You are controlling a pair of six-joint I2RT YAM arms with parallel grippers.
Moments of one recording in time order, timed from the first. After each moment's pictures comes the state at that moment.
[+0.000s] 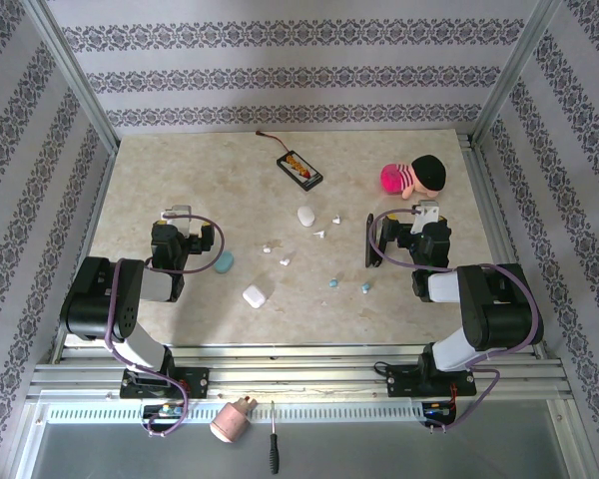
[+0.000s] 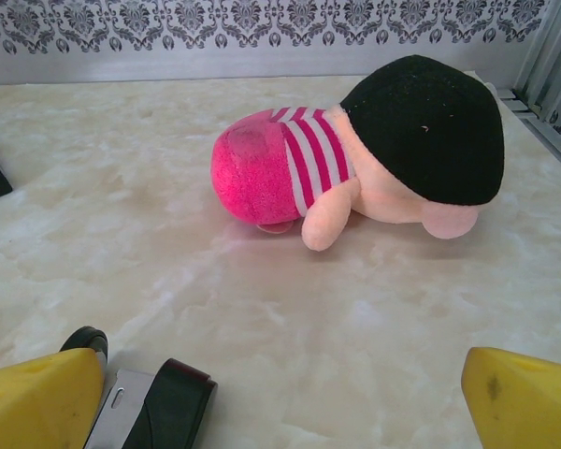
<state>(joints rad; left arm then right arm) 0.00 1.61 0.38 0.86 -0.06 0.02 0.01 1.53 0.35 0.88 0.02 0.05</state>
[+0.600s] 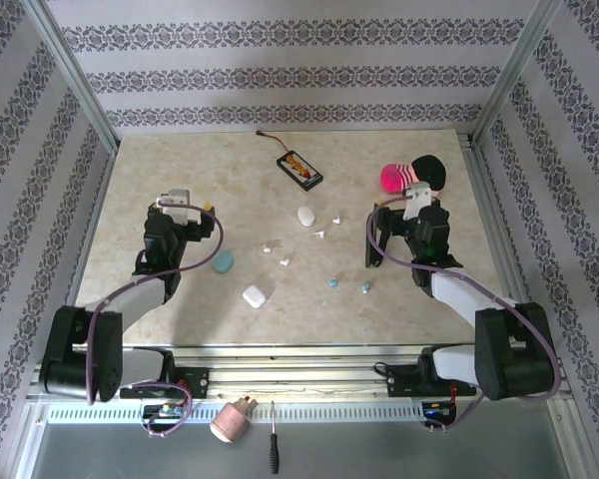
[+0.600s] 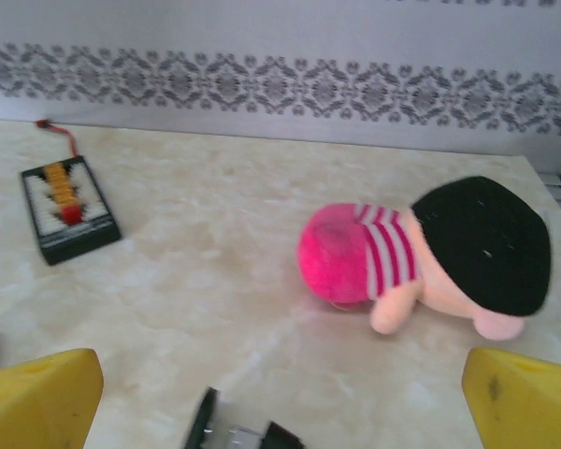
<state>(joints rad) -0.09 1.25 0.48 0.55 -0.10 0.03 0.14 1.26 0.53 0.45 0.01 0.01</state>
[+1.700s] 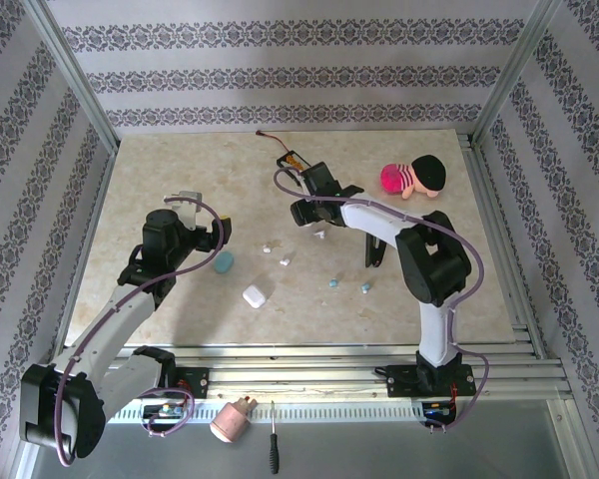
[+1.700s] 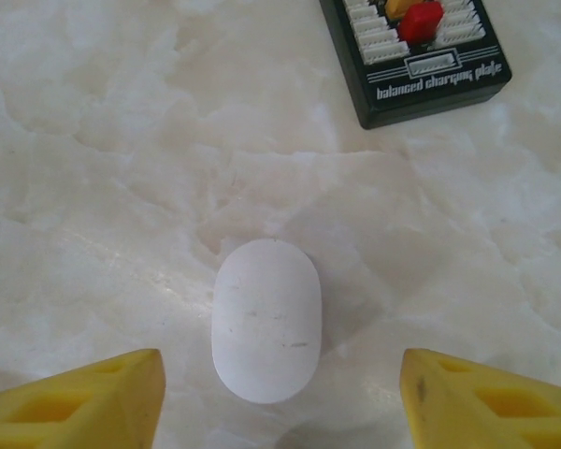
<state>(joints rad) -0.20 0.99 0.61 -0.04 0.04 -0.10 0.56 2.00 1.45 -0.39 0.09 0.10</state>
